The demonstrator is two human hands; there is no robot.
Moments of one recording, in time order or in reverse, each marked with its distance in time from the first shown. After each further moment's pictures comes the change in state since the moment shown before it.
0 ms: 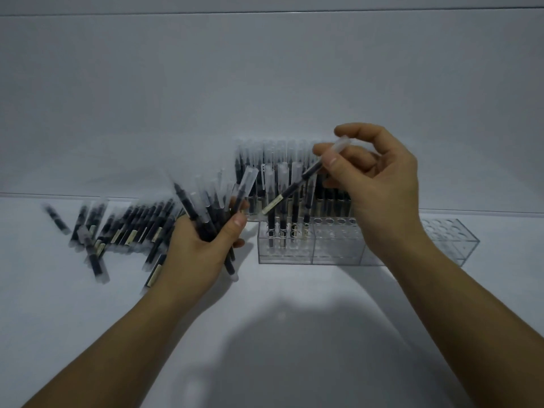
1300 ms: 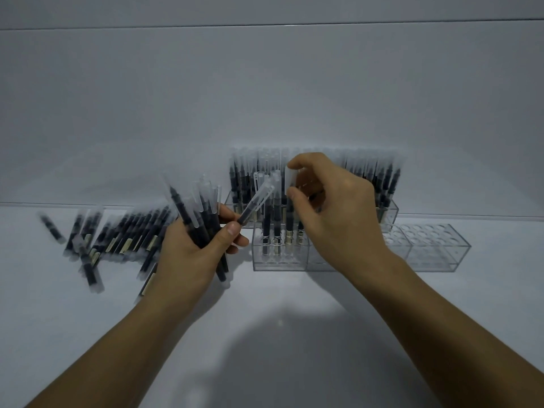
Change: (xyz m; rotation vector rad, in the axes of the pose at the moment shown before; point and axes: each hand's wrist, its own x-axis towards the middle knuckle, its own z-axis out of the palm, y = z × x) left_hand 0.003 -0.001 -0.001 -0.014 -0.010 0.045; right_hand -0.010 0.018 0.013 -0.783 -0.108 -0.398
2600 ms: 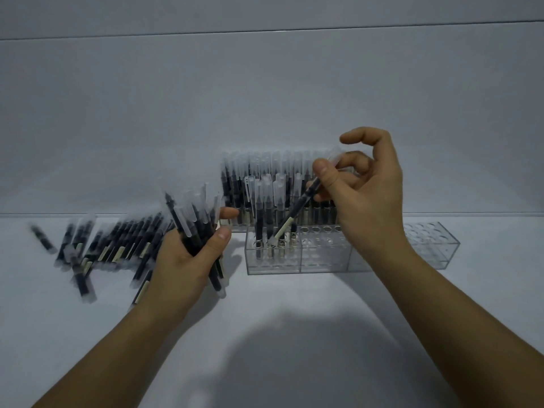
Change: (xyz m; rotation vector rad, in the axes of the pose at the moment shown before) left_hand -0.005 0.005 0.000 0.033 -0.066 0.018; right_hand 0.008 0.012 -0.025 0.644 0.178 0.325
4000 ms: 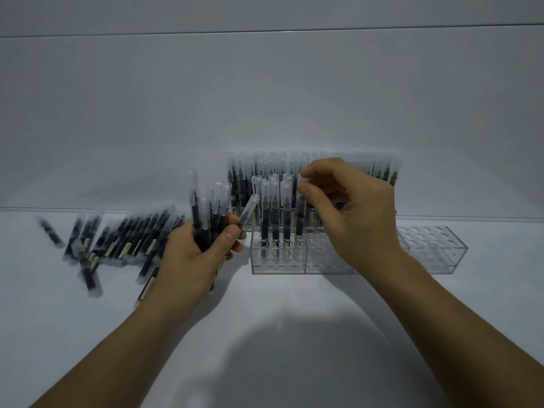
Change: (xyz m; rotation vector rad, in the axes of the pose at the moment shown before) left_hand 0.004 -0.006 0.000 0.012 0.054 -0.051; right_hand -0.006 0.016 0.003 -0.508 -0.134 -0.386
